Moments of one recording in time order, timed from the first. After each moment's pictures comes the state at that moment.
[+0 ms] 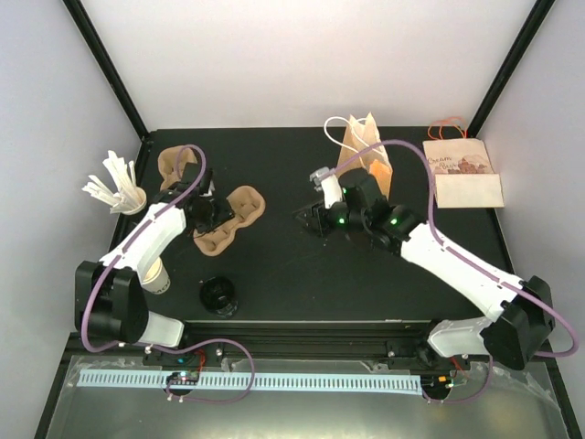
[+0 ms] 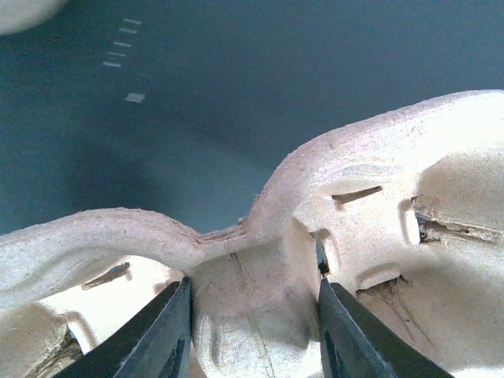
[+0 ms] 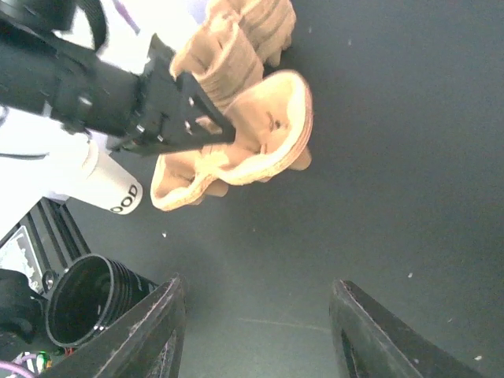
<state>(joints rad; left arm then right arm) -0.18 1.41 1.04 -0.71 0.09 -0.74 0.75 1.32 1.19 -0.44 -0.28 0.29</state>
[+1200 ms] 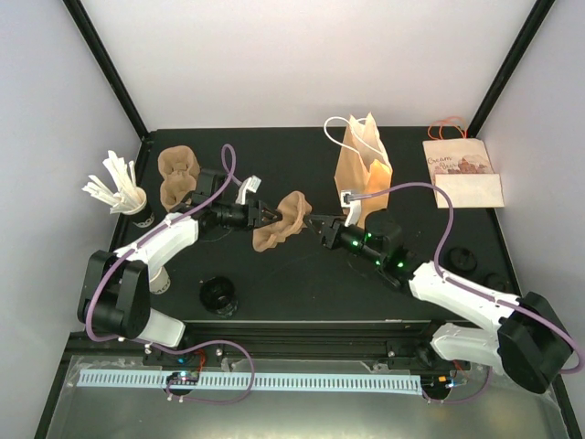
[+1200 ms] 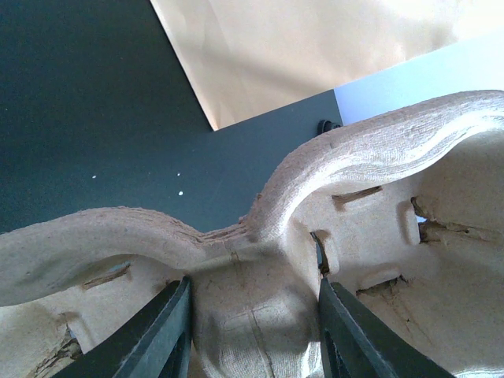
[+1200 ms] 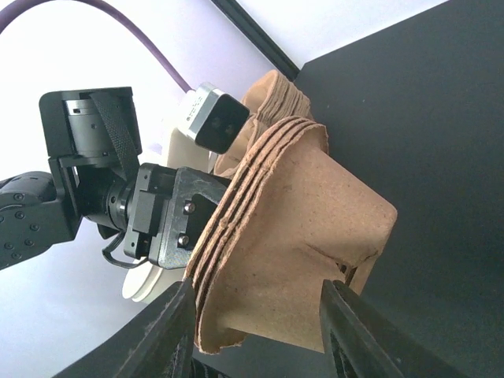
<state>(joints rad) -0.28 1.45 0.89 -0.22 0.90 -0.48 0.75 1.14 0.59 0.39 -0.21 0.77</state>
